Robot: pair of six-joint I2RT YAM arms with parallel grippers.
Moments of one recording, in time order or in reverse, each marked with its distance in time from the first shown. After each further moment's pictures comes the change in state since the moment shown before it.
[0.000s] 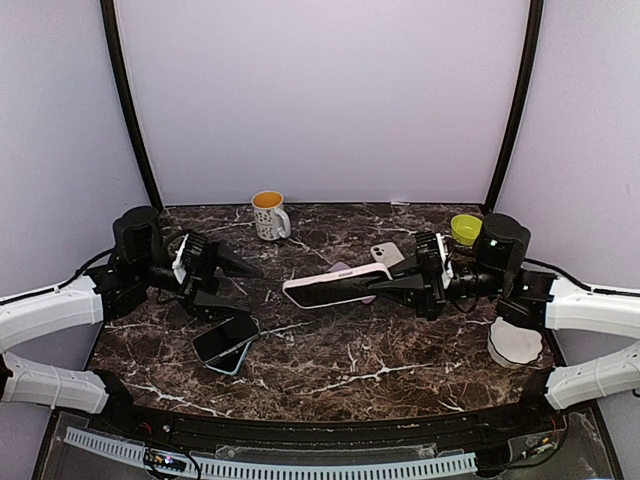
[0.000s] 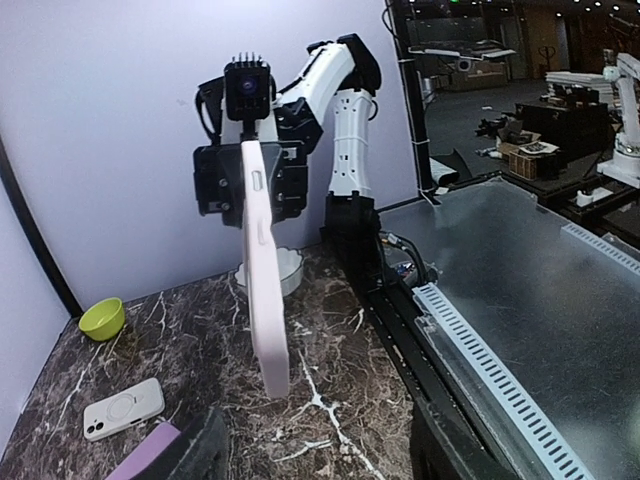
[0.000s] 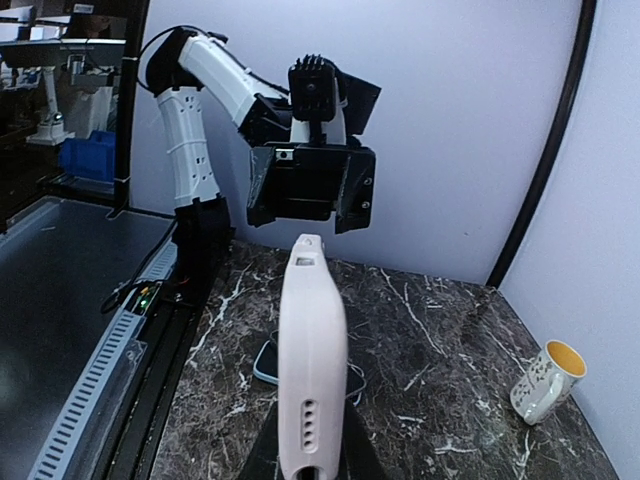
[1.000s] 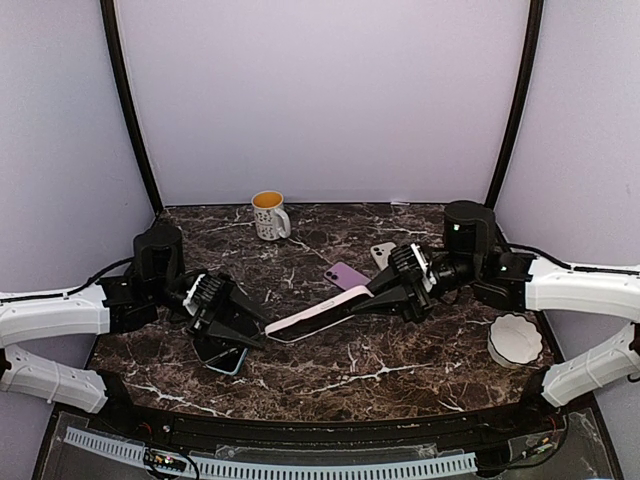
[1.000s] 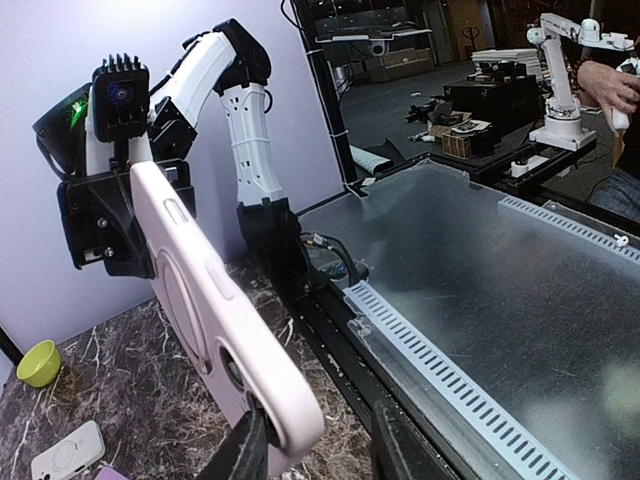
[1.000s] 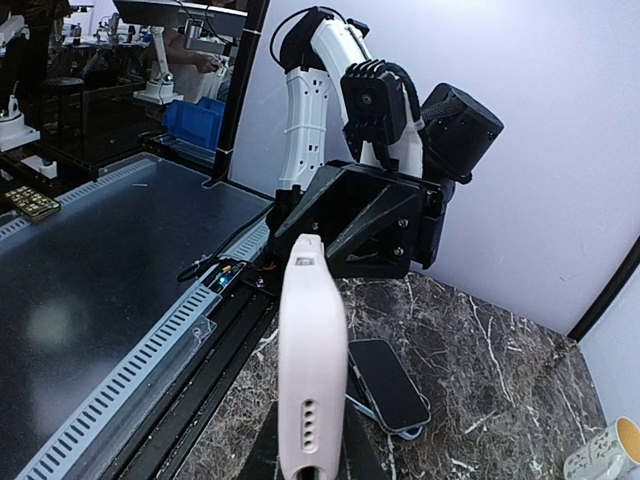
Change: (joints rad) left arm -0.202 0.030 -0.033 -0.037 0.004 0.148; right arm 0.039 0.174 0.175 -0.187 -0.265 -0.225
